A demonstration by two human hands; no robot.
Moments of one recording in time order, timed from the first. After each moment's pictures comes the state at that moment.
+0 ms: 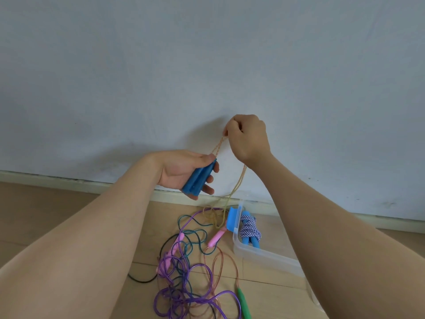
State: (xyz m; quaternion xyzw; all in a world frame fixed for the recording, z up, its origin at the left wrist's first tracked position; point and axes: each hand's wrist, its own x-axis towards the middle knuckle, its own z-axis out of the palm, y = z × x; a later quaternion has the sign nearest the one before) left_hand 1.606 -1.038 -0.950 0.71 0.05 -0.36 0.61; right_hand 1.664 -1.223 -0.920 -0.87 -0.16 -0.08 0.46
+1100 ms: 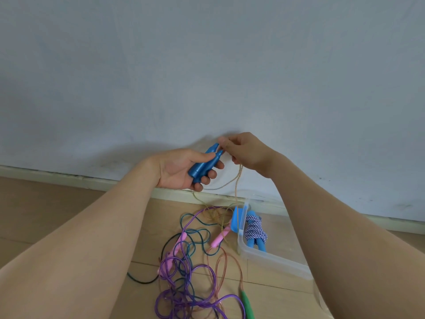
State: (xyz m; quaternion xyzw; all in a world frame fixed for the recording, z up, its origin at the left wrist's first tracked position) left_hand 1.619 -1.029 -0.974 0.61 0.06 -0.34 0.71; right_hand 1.685 -1.230 -0.953 -0.84 -0.20 0.19 0.46
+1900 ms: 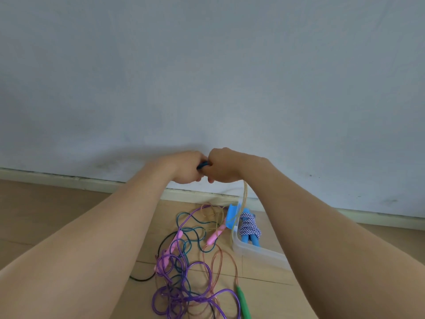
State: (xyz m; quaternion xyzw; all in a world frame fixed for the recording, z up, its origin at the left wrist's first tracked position) left_hand 1.622 -1.047 -0.969 0.95 -0.07 -0.20 0.23; right_hand 1.653 -1.203 -0.944 -0.91 -0.30 0.24 0.14
